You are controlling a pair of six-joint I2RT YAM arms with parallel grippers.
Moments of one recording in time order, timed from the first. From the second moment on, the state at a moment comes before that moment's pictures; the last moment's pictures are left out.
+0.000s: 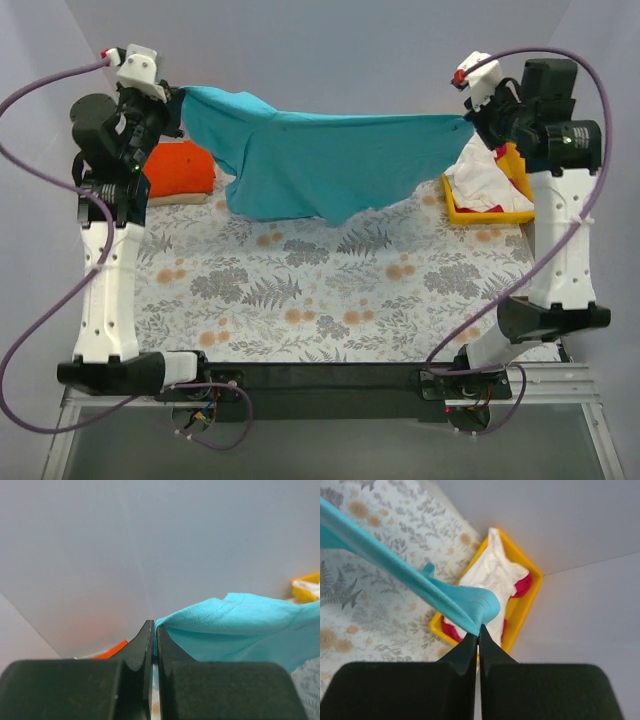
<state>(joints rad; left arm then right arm) -0.01 1.32 1.73 -0.33 0.27 0.12 0.08 1.60 2.21 -1.14 -0.19 -0.70</state>
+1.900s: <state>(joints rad) -0.07 2.28 1.93 -0.26 0.24 0.12 0.16 2.03 1.82 -0.52 -0.09 -0.64</state>
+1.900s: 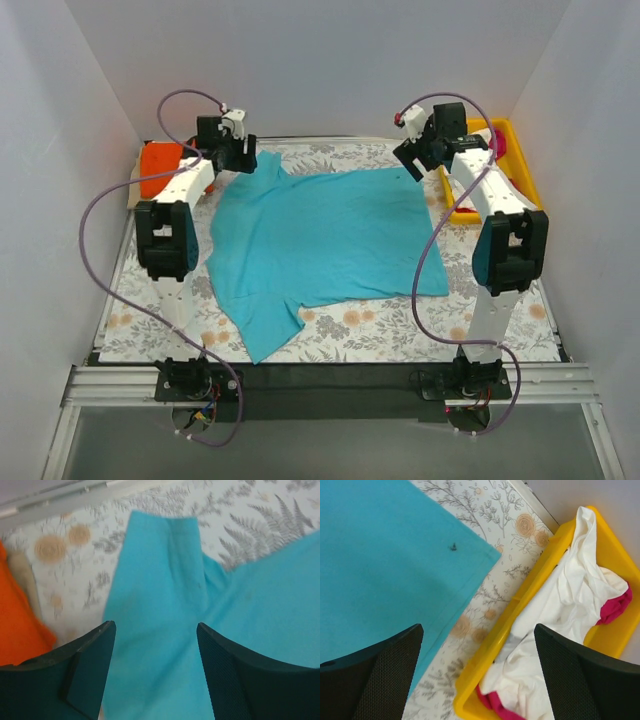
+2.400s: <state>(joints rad) -0.04 1.53 1.15 -0.46 0.34 0.20 0.16 1.76 1.32 -0.88 -0.24 -0.67</state>
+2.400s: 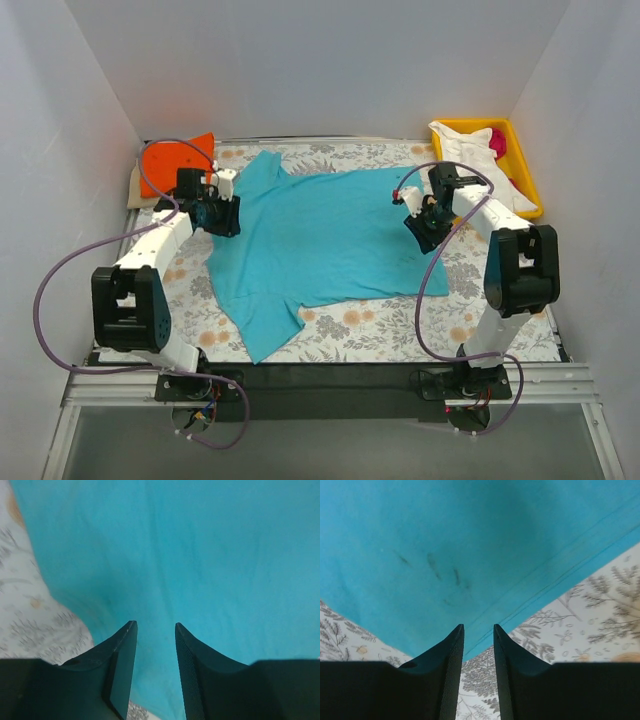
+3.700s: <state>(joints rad) 0.10 1.54 1.12 -0.70 0.35 0.38 0.16 1.72 1.21 -0.98 -0.22 -0.69</state>
